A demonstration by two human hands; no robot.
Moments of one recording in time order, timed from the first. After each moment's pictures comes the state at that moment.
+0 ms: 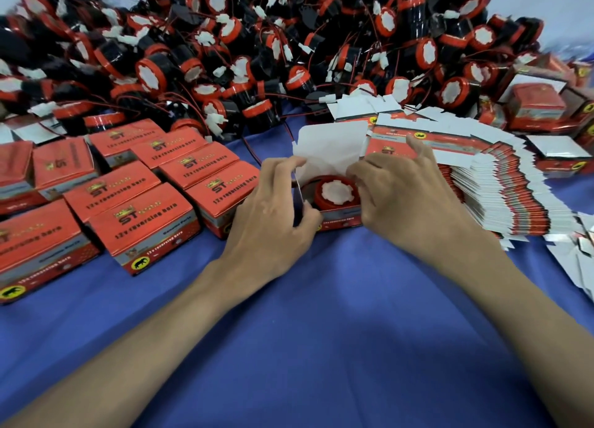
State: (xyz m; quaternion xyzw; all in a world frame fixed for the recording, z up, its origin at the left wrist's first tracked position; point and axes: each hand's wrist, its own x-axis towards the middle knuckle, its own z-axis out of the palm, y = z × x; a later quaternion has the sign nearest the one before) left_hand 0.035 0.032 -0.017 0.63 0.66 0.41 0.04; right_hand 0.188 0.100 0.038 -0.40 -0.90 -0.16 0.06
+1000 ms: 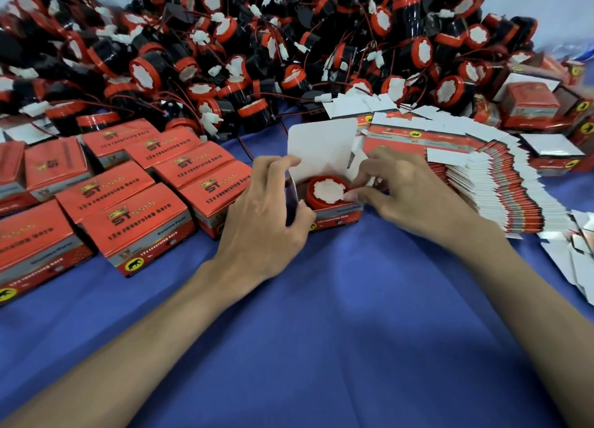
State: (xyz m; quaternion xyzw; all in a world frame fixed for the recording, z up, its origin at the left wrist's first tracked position) left_hand 0.032 0.032 -0.018 0.63 0.66 0.41 0.02; right_hand 0.207 0.135 0.024 -0.31 -0.92 0.09 0.22
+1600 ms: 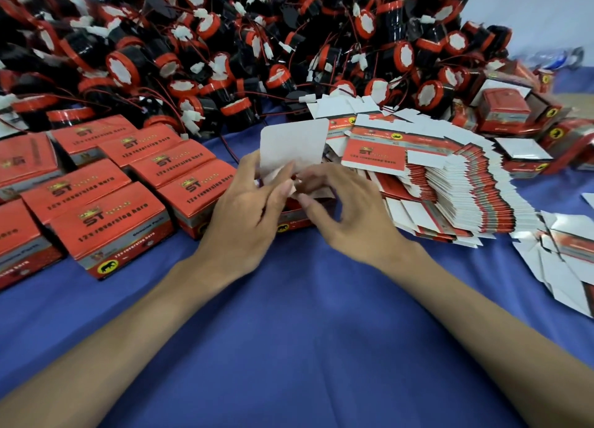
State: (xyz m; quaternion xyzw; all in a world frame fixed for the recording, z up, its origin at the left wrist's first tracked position) left_hand 0.023 0.043 -0.026 0.66 0.59 0.46 0.05; right_hand 0.179 0.108 -0.008 -0.24 -0.88 0.16 0.38
